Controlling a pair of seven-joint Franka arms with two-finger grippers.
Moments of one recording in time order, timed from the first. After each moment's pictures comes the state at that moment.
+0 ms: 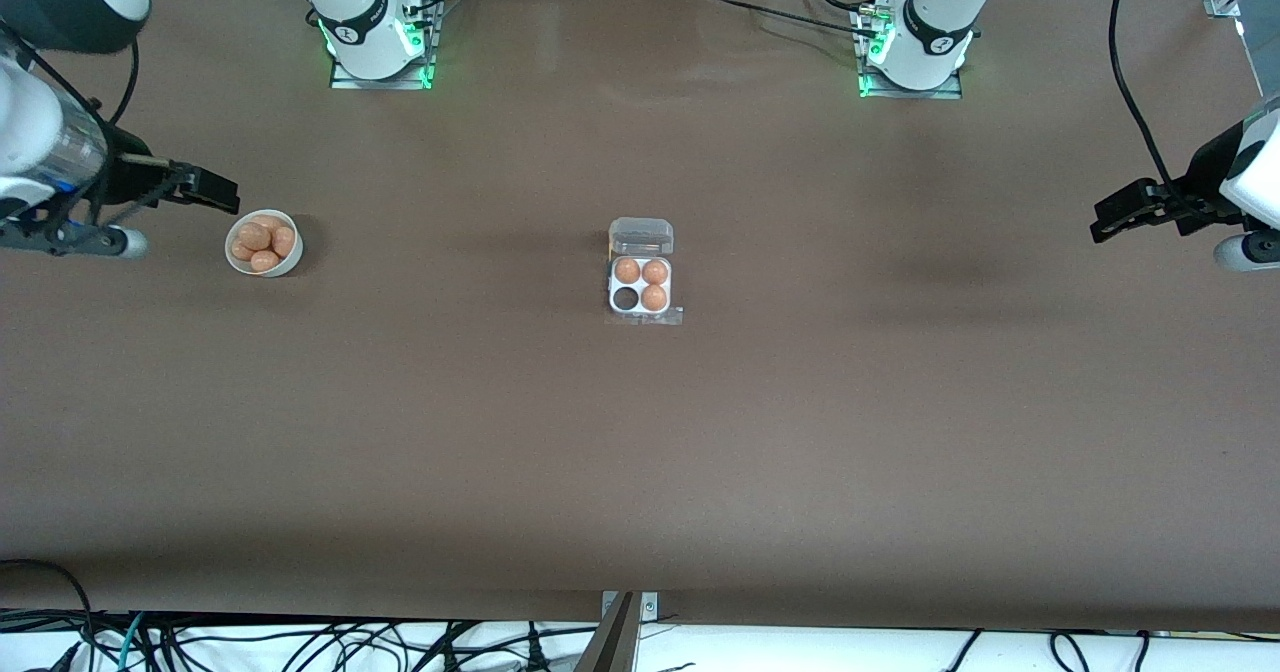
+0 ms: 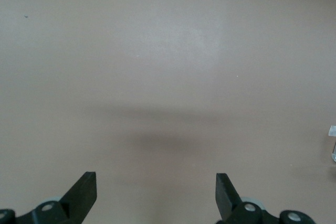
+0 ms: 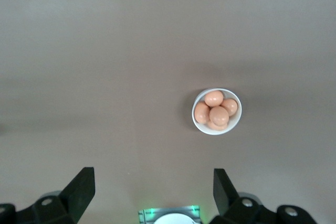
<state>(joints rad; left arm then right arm) 0.03 0.07 -0.01 -1.57 0.01 1.59 -0.11 0.00 0.09 0.04 -1.69 -0.05 1.54 0.12</state>
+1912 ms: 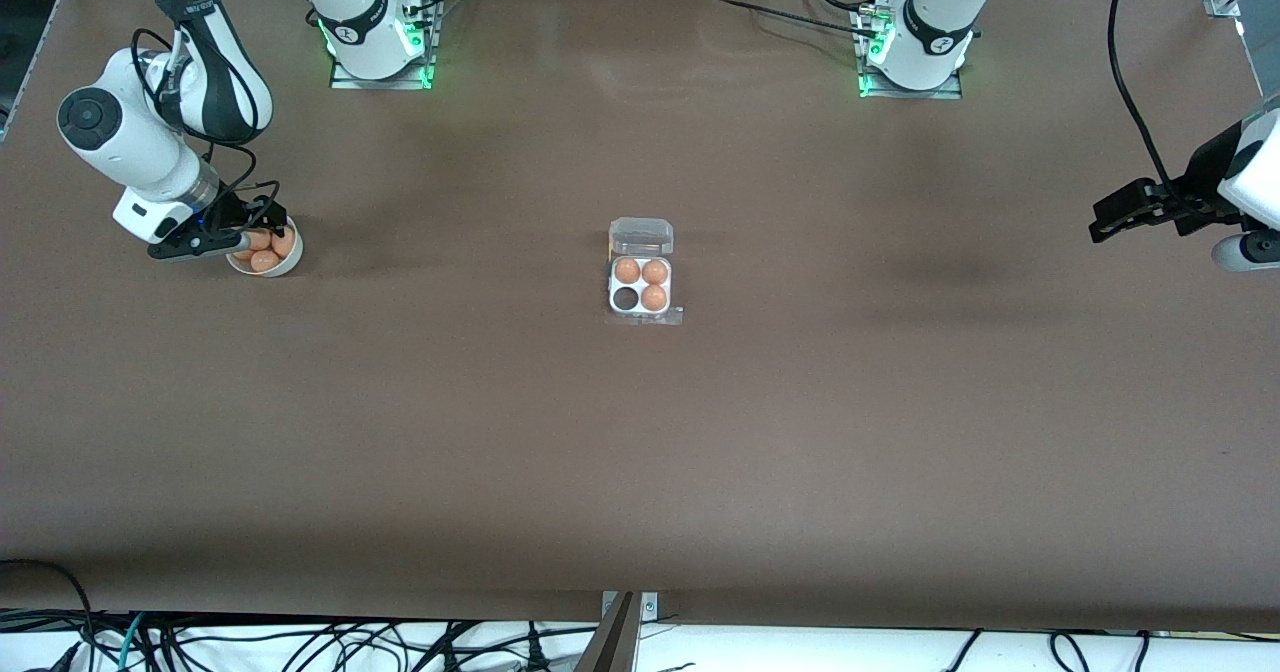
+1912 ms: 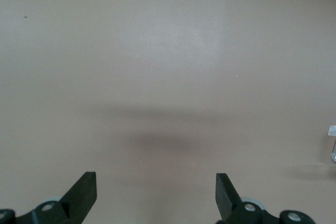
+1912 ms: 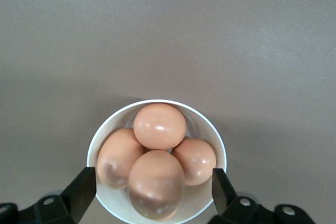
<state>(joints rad) 0.03 0.07 -0.02 -1.57 0.01 1.59 -0.11 0.00 0.09 -0.24 -2.55 -0.14 2.63 -0.36</state>
